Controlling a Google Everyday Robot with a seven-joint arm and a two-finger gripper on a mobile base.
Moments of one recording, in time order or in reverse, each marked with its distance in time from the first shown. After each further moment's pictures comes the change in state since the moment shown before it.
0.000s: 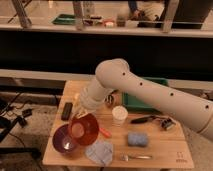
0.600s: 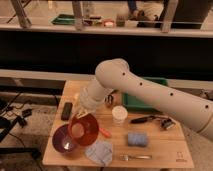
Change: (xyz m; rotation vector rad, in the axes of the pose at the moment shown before) arm 0.000 0.000 0.001 -0.002 0.000 -0.002
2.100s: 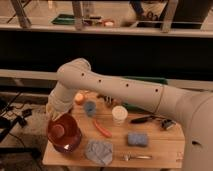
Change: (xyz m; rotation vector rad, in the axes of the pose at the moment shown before) arm -0.054 -0.060 0.085 -0.096 -0.006 -0.232
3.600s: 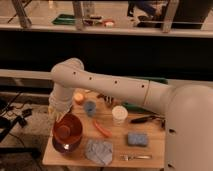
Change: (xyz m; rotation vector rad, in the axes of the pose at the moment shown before) arm 0.026 0.012 0.022 -0.150 0.014 -0.077
